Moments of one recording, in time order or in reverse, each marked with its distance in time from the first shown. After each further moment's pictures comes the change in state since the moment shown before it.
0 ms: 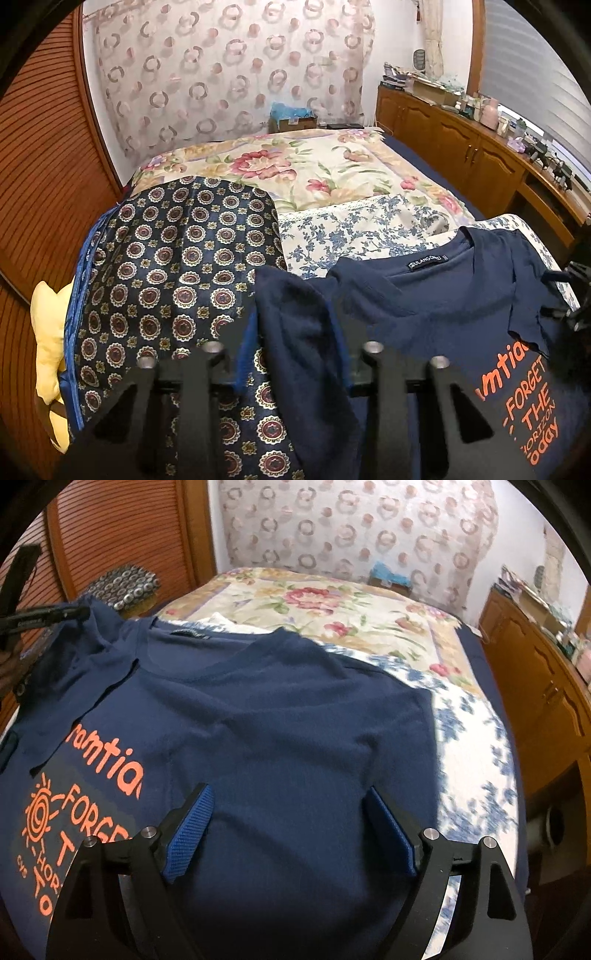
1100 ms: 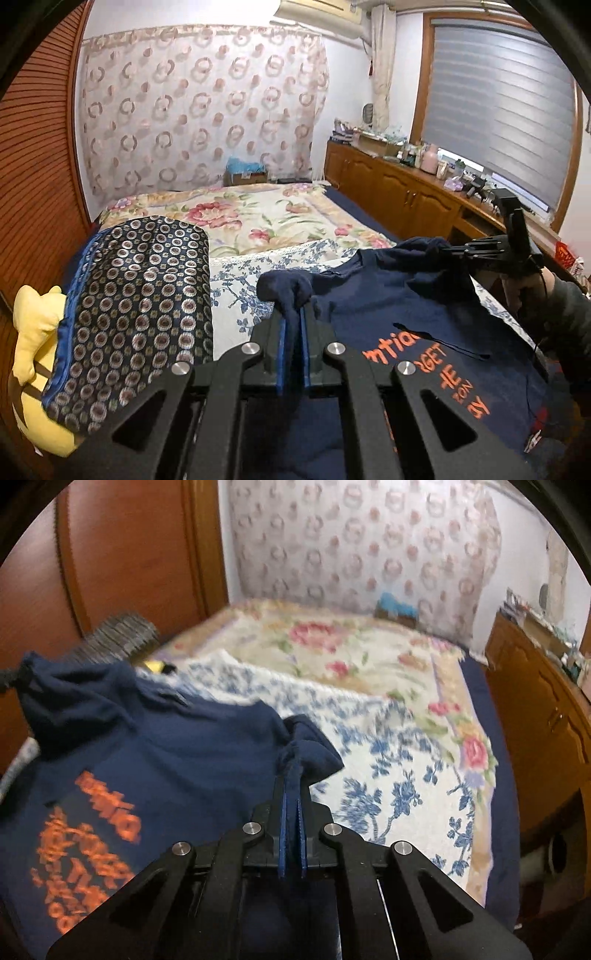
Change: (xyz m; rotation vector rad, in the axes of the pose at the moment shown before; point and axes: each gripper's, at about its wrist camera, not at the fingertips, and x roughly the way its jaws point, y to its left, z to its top) left arm -0.128 -0.038 -0.055 0.004 -0.238 -0.198; right arm -0.045 -0.018 0.036 -0.058 -0.146 0.038
